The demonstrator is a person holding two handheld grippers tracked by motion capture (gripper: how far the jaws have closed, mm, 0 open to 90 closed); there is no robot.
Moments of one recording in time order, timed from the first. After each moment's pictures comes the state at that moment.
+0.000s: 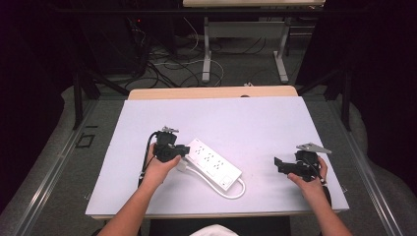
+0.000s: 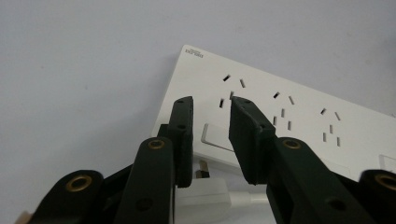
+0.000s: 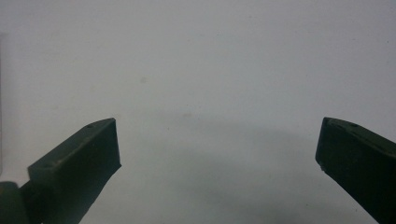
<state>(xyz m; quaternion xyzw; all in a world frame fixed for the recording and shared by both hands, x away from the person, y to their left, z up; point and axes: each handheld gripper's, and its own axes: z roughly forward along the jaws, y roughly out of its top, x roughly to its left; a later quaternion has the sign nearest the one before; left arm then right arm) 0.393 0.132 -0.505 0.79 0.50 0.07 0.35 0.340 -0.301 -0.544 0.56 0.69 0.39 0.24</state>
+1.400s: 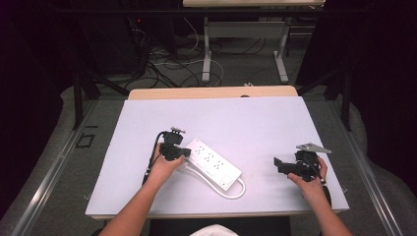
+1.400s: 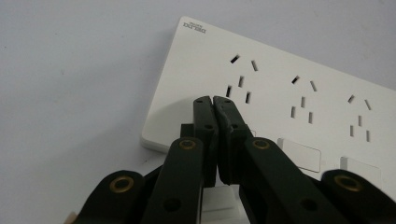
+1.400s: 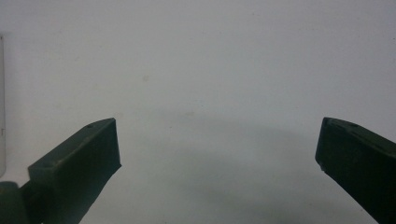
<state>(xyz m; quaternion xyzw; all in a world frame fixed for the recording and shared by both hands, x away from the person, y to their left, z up) 0.408 0.120 -0.519 0.81 0.50 0.05 0.30 0.341 -0.301 -0.545 0.56 0.69 0.39 0.24</state>
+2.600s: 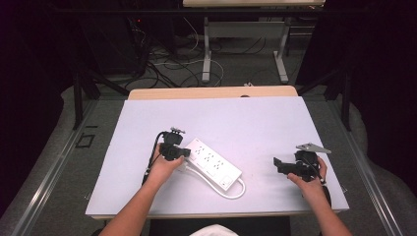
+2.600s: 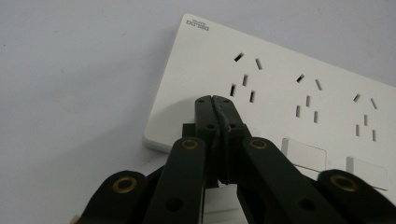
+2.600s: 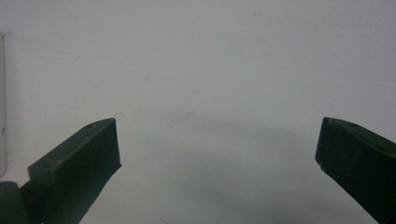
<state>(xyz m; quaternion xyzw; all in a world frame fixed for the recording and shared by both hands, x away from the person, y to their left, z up) 0.409 0.120 -0.522 0.81 0.50 0.04 0.30 0.341 -0.300 -0.545 0.56 0.69 0.39 0.23</state>
